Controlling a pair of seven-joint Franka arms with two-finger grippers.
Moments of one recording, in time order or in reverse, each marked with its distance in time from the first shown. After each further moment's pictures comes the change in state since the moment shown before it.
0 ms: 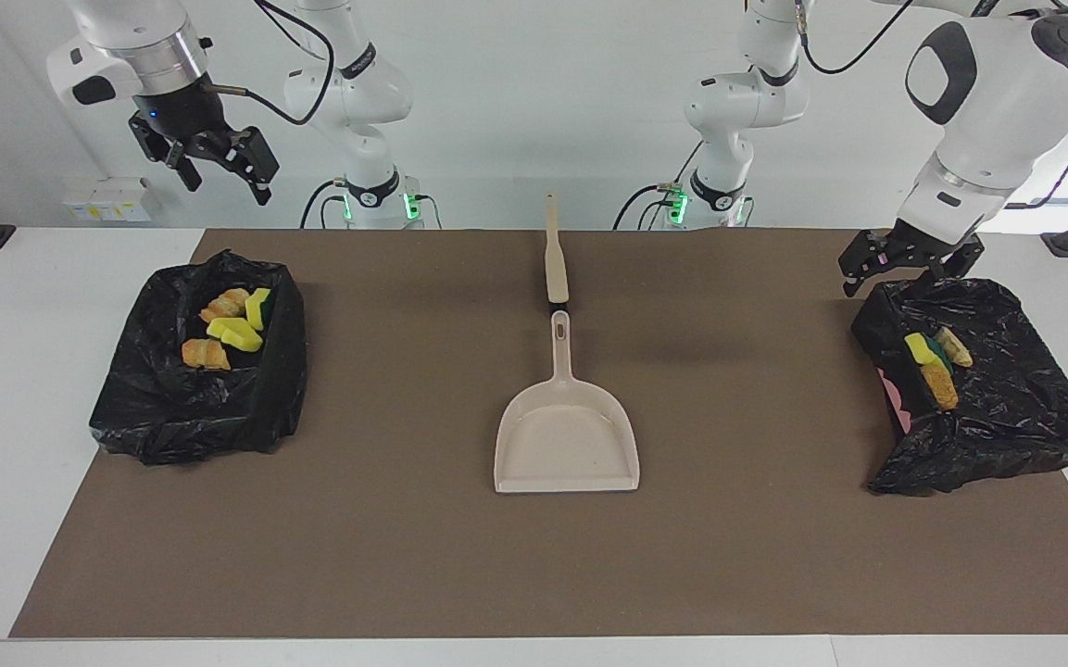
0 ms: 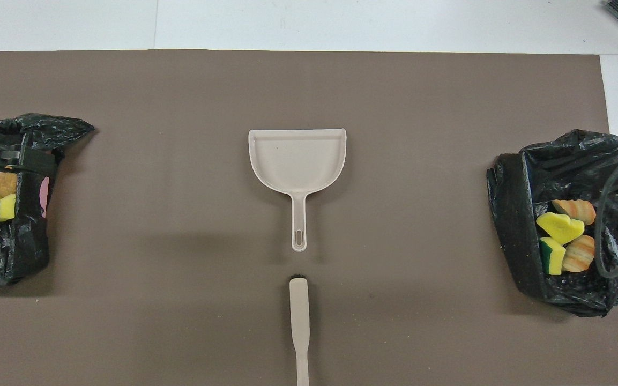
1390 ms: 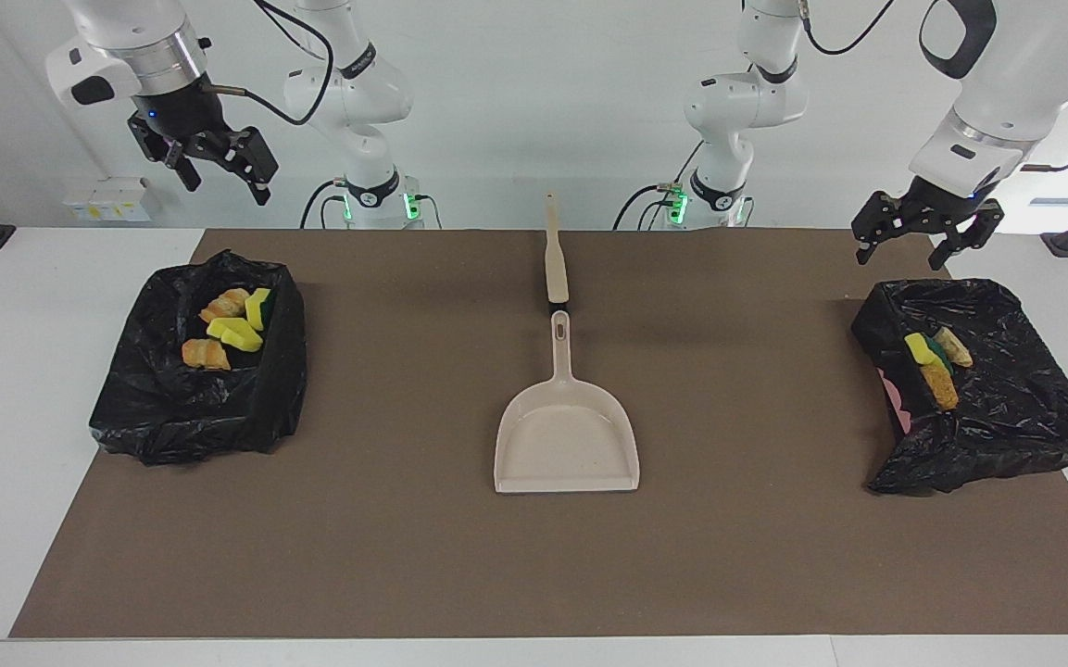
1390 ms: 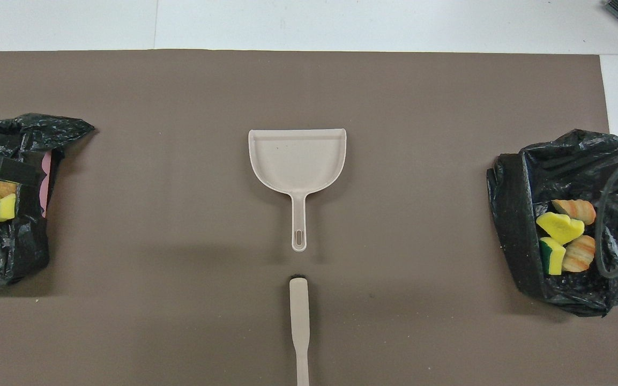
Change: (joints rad) left arm 0.004 -0.053 0.003 0.015 0.000 -0.050 0.096; right arm 0.000 -0.001 -0.001 -0.002 0.000 0.000 0.000
